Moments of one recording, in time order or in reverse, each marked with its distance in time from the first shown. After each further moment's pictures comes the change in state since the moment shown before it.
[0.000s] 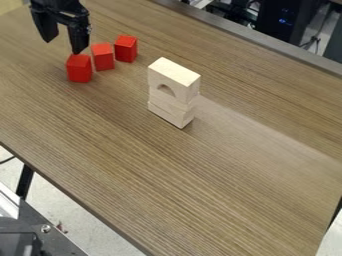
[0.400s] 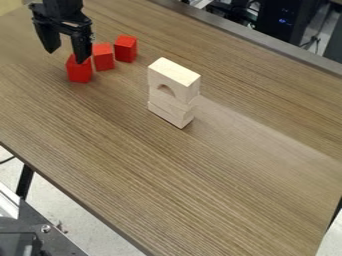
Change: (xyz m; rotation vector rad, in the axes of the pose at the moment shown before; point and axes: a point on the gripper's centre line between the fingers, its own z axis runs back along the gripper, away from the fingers) arm -0.003 -0.013 -0.014 -0.052 0.023 0.050
